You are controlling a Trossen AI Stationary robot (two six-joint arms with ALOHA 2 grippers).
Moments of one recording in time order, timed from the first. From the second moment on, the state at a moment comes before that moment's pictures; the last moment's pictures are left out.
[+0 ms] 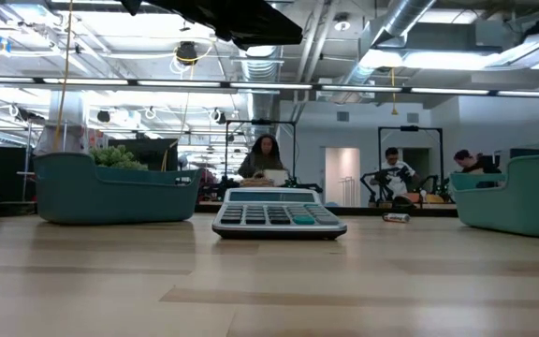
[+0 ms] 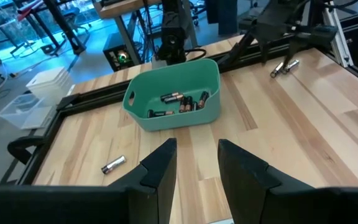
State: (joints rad) left arm -0.08 1.47 1.01 0.18 -0.10 0.28; right arm 1.20 1.70 1.04 -1.03 0.11 2.06
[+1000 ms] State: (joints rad) left arm -0.08 1.47 1.01 0.17 -0.10 0.29; right arm 1.18 1.78 1.04 -1.04 -0.02 2.00
